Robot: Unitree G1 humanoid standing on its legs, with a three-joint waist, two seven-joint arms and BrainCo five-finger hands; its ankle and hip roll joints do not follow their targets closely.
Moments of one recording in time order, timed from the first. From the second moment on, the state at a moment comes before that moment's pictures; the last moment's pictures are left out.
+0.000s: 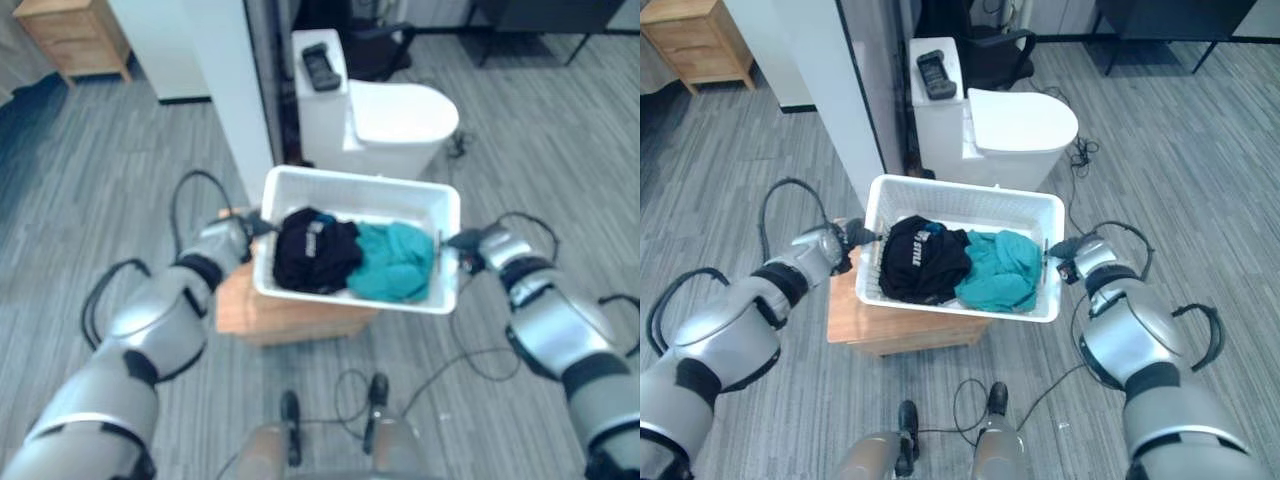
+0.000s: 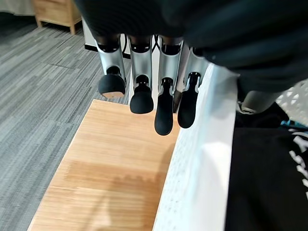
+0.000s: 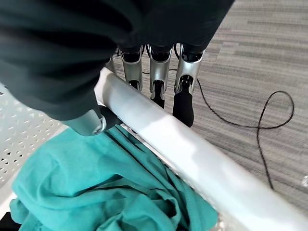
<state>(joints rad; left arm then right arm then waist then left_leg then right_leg) -1.13 0.43 -1.05 1.19 0.01 0.13 -0.09 -1.11 -0.52 0.72 1.37 0.24 0.32 0.27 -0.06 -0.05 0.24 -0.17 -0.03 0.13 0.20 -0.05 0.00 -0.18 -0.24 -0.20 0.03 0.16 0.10</state>
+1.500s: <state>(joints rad) -1.13 0.42 -1.04 1.20 0.04 0.14 -0.09 -1.11 -0.52 0.73 1.36 0.27 0.32 0.26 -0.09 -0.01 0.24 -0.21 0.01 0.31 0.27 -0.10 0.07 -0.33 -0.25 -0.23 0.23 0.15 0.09</state>
